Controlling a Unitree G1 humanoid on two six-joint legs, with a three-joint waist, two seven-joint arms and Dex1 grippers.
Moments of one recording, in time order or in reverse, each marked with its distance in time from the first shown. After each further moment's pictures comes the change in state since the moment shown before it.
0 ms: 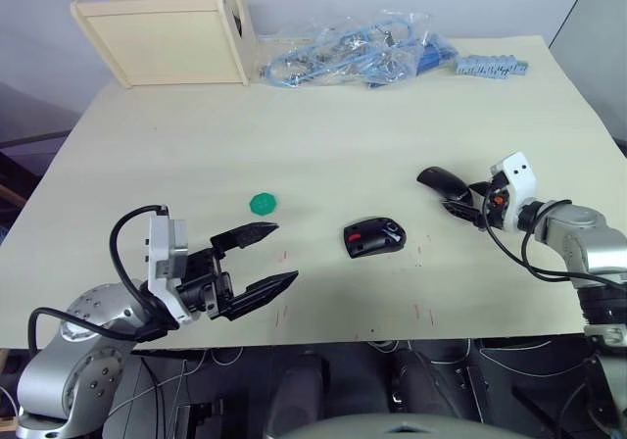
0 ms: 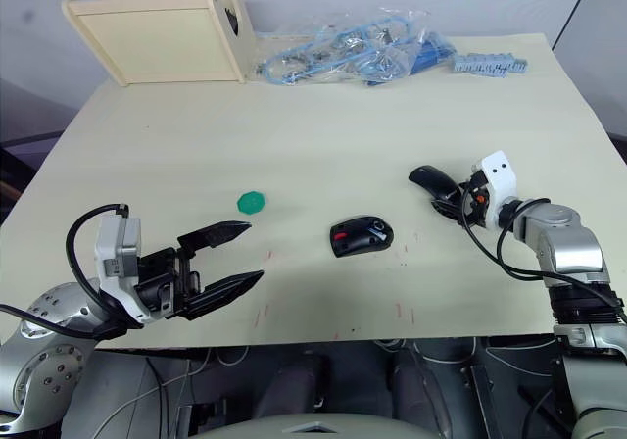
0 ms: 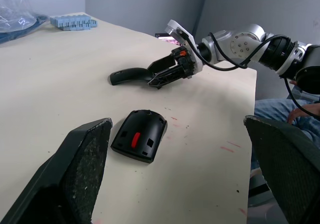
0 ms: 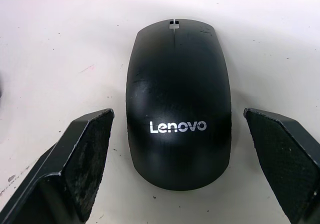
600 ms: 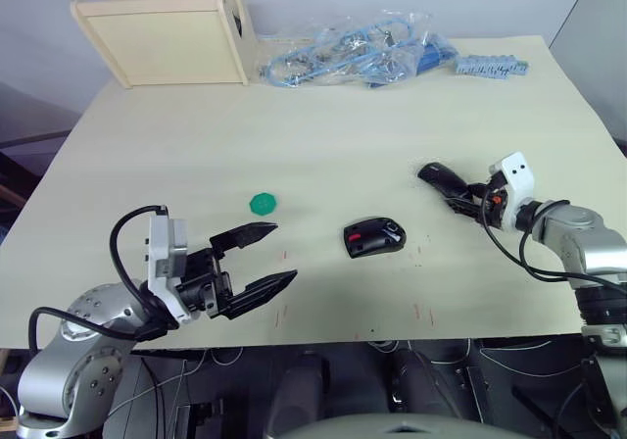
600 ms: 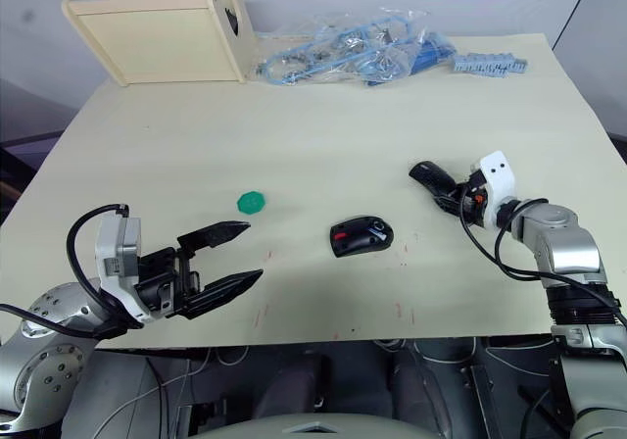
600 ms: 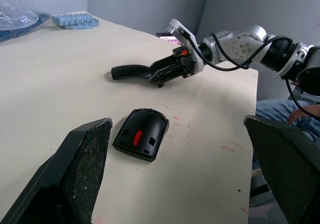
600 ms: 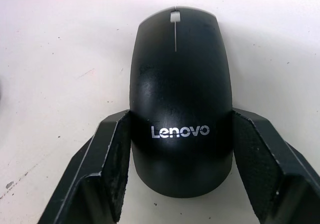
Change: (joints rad) left arm -0.004 0.000 -0.001 0.012 0.000 0.000 0.000; right arm 0.001 0.010 0.000 0.000 0.000 -0.016 -0.013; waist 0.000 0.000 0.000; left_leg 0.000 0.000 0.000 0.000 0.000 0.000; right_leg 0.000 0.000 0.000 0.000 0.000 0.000
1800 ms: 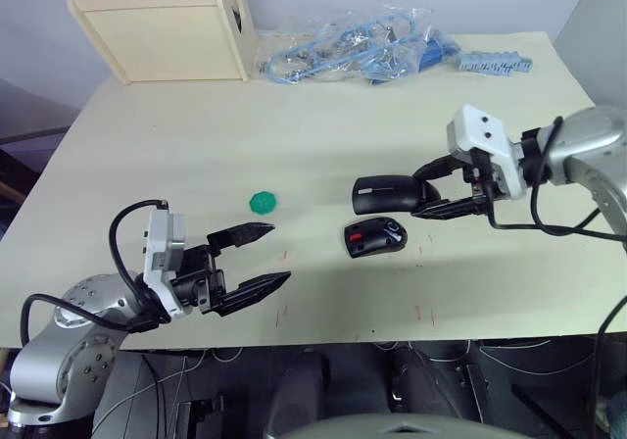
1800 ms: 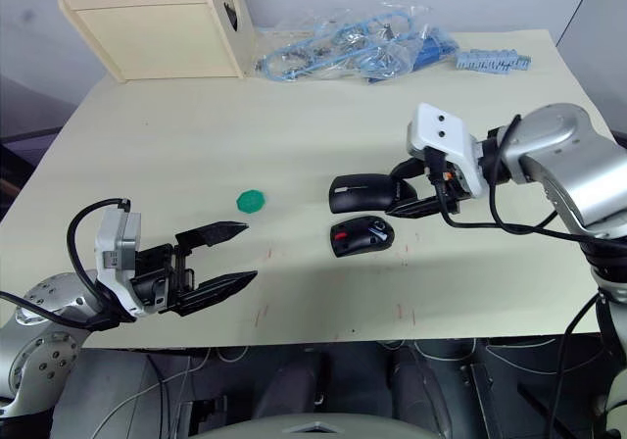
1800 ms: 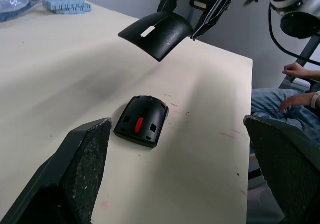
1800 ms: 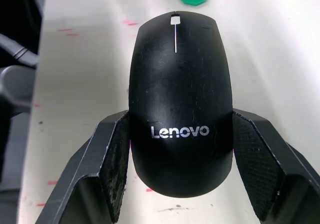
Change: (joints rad) left arm -0.035 0.074 -0.002 0.065 -0.003 0.021 -0.058; right arm -0.456 -0.290 0.373 -0.465 0.132 0.326 0.525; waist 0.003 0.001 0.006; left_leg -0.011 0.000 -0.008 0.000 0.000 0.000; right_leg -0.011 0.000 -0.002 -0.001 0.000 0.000
